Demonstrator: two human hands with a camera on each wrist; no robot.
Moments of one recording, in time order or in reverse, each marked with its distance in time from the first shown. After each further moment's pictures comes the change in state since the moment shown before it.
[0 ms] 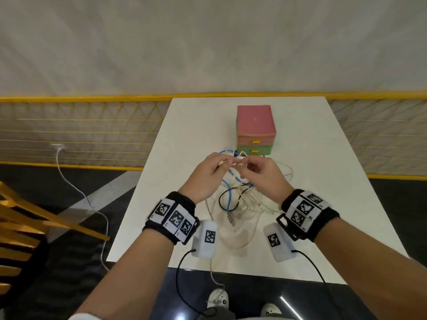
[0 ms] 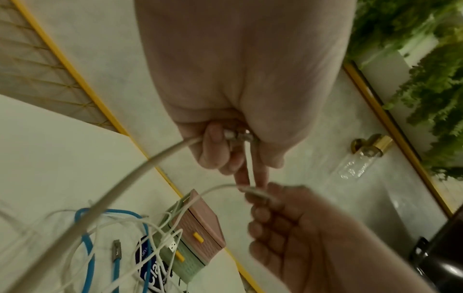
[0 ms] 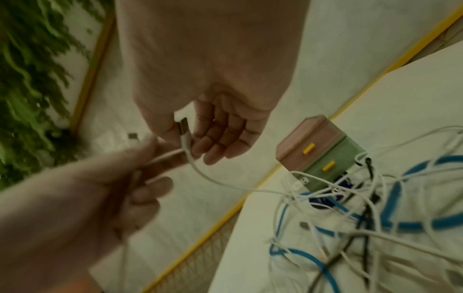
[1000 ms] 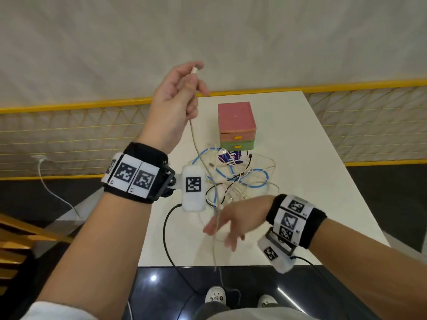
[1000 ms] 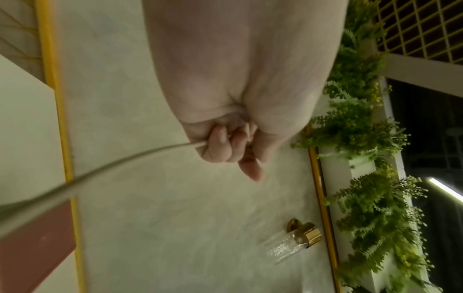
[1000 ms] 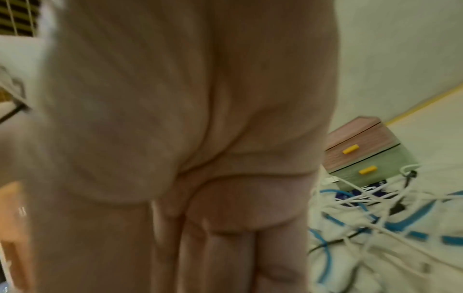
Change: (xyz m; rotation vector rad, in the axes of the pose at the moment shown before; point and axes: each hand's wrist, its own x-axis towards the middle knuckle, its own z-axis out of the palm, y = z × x) left_hand 0.036 0.108 -0.055 -0.601 0.203 0.254; right_hand -0.054 -0.018 0.006 -0.444 -1.197 0.190
